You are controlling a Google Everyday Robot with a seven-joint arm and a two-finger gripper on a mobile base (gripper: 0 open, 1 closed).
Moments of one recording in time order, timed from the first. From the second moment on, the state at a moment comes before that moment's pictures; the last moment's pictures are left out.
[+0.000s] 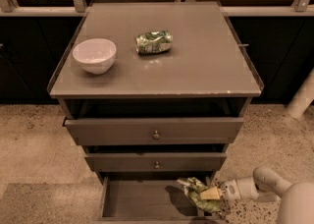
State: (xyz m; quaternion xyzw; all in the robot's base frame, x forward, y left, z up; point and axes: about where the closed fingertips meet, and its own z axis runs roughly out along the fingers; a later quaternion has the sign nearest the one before) arm 0.459 -0.220 0.303 -0.10 0.83 0.54 0.07
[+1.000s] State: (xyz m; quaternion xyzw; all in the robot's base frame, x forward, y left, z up) arm 0.484 -0.192 0.253 -0.08 0.85 0.52 0.09
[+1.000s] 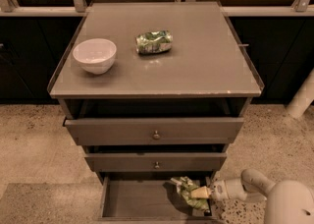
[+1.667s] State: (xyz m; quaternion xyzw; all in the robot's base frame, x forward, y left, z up) arm 0.483 -0.184 0.234 -0.07 0.85 0.52 0.08
